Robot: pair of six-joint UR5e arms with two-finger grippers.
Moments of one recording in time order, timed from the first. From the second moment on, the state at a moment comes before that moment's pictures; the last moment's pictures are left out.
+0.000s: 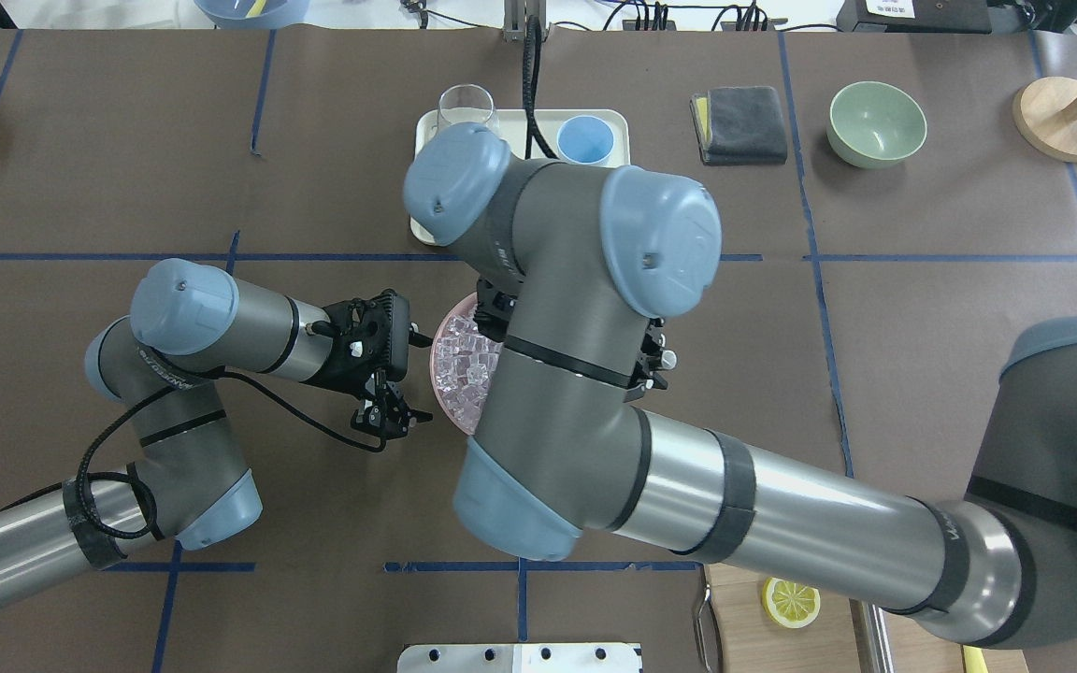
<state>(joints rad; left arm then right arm) -0.55 -2.02 -1.51 -2.54 -2.05 0.12 0.50 -0.59 1.67 -2.54 1.80 -0.19</state>
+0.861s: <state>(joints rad) -0.57 -2.02 -1.51 -2.53 -2.11 0.12 0.51 -0.74 1.77 -2.34 1.88 -0.18</state>
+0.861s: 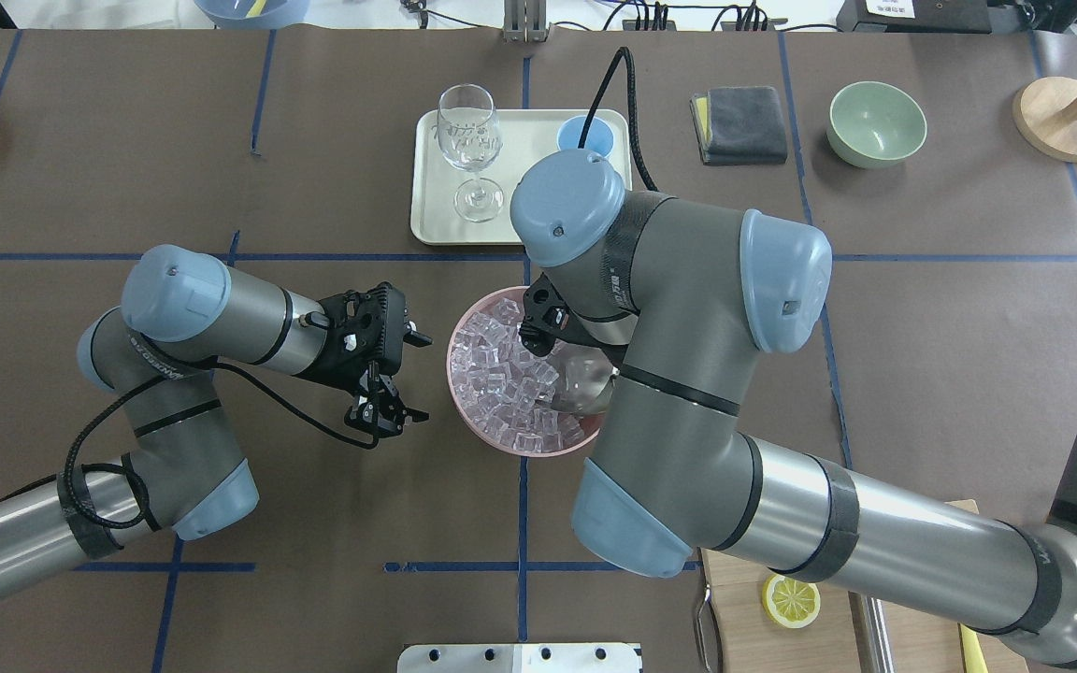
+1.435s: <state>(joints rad) -0.58 -2.02 -1.52 -2.53 -2.12 0.11 0.52 -0.79 1.79 -2.19 1.93 -0.17</state>
